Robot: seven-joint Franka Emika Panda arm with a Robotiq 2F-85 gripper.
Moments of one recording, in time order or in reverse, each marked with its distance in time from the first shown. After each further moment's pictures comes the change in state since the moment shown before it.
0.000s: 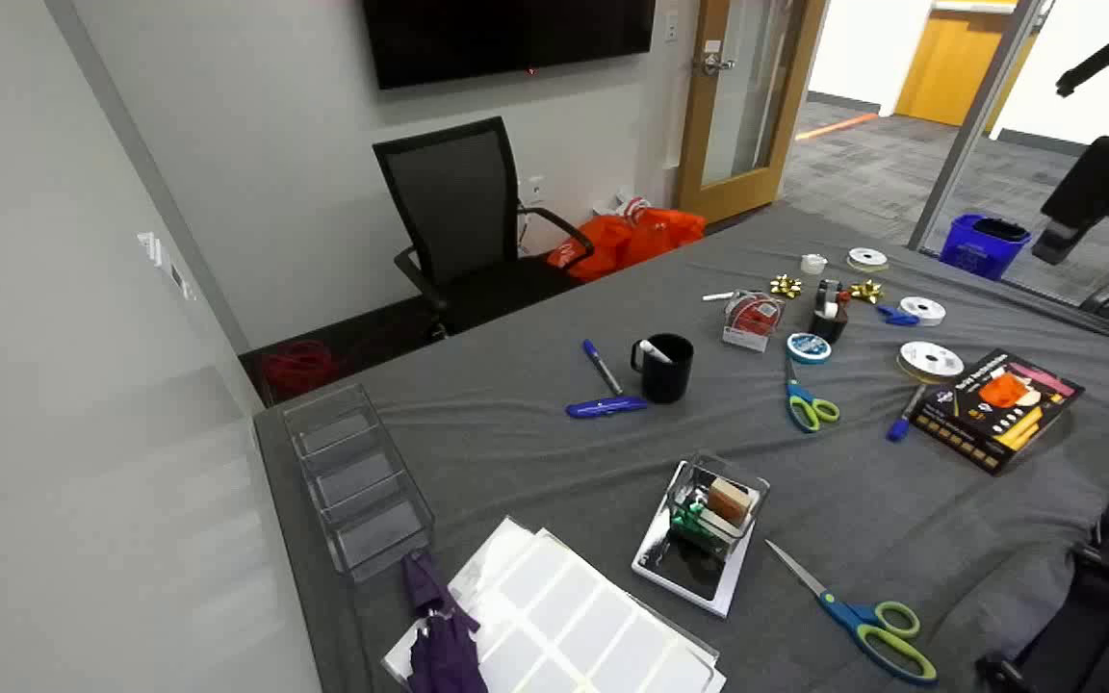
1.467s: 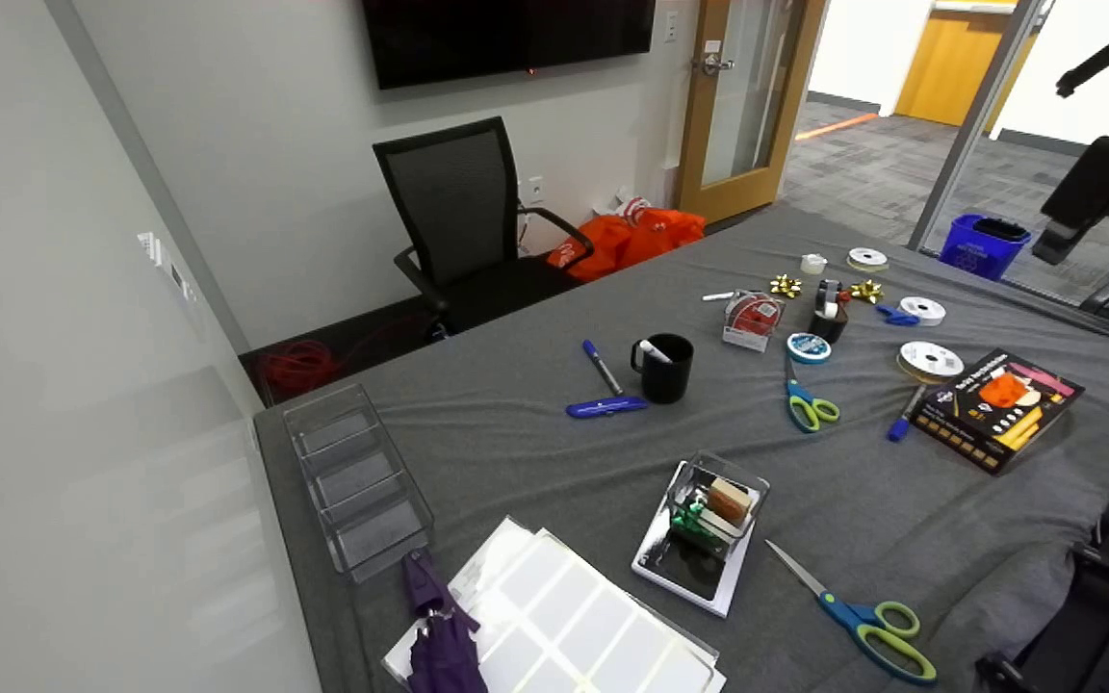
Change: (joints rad) arm 0.001 0.000 0.000 0.000 0.000 0.000 0.002
